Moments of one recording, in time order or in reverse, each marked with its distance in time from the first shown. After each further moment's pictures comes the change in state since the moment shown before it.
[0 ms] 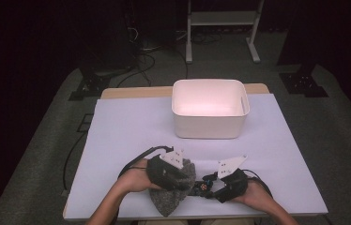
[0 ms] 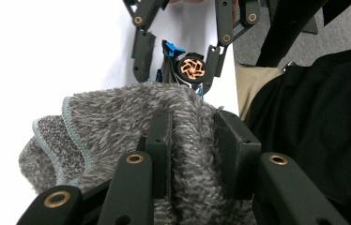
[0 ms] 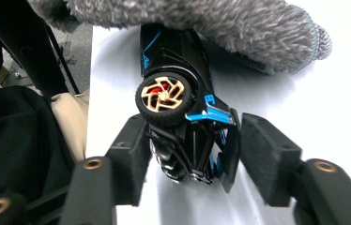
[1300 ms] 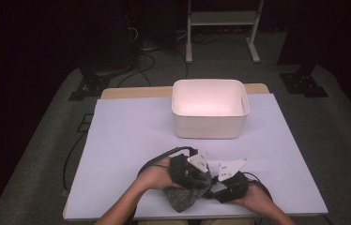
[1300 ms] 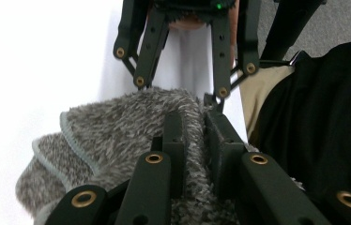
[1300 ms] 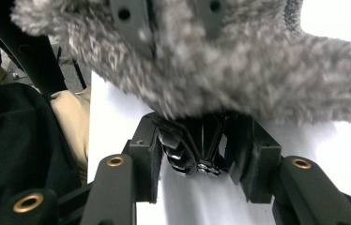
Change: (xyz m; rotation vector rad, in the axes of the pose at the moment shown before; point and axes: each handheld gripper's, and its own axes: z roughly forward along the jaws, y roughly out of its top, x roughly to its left) left arm -0.003 0.041 0.029 0.089 0.002 0.114; right arm 0.004 -0.006 0.002 -0.005 -0.015 0.006
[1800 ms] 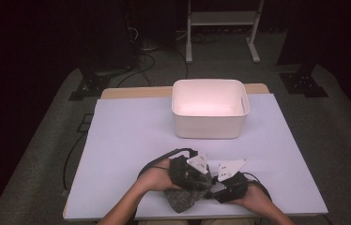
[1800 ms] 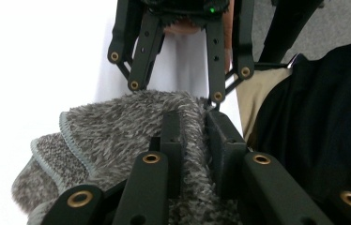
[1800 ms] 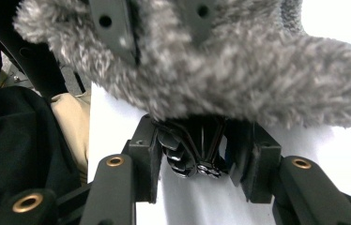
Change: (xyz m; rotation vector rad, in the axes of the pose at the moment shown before) left arm 0.002 0.004 0.007 -0.027 -0.029 -0.024; right arm 0.000 -0.001 0.002 -0.011 0.001 0.007
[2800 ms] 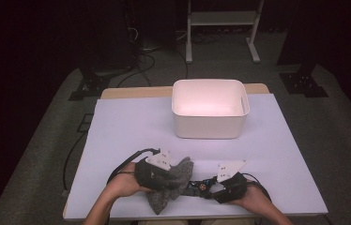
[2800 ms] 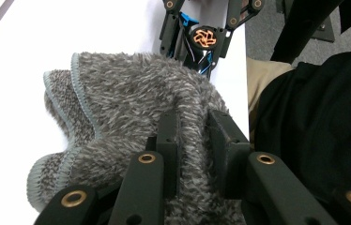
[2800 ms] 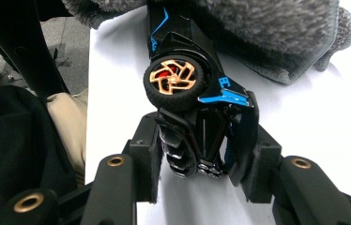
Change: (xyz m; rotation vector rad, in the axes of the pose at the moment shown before) left arm -0.011 -0.073 -0.048 -0.083 0.086 -0.137; right arm 0.002 0.001 0.002 0.005 -0.018 -0.005
